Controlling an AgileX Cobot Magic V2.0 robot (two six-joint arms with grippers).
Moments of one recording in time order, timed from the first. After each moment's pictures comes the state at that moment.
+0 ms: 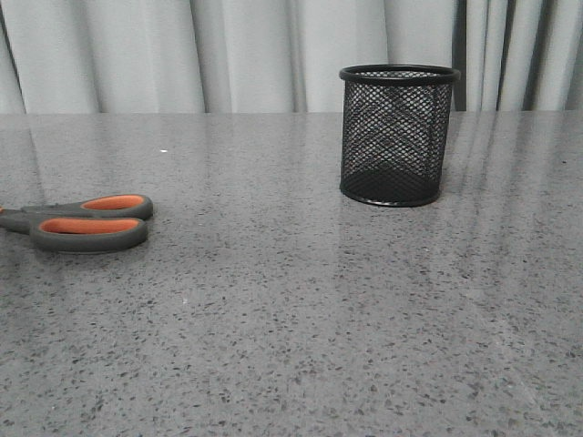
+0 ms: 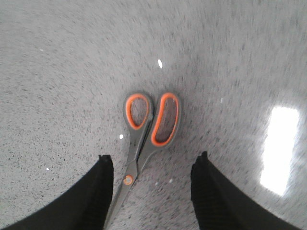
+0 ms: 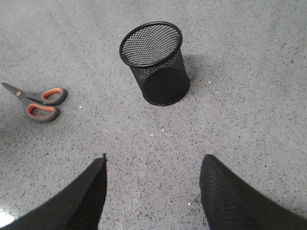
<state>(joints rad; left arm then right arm) -0.34 1.18 -1.26 -0.25 1.26 1.14 0.11 0.54 -0.84 0.41 0.97 -0.14</state>
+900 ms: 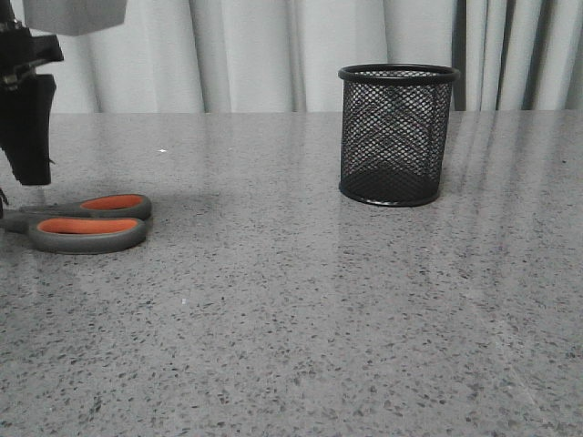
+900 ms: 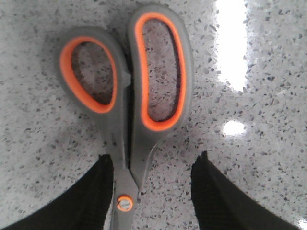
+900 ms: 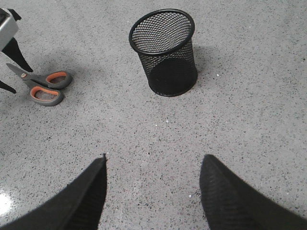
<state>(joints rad) -0.39 1.58 -1.27 -0.06 1.23 1.32 0.15 0.54 -0.84 0.40 0.99 -0.17</state>
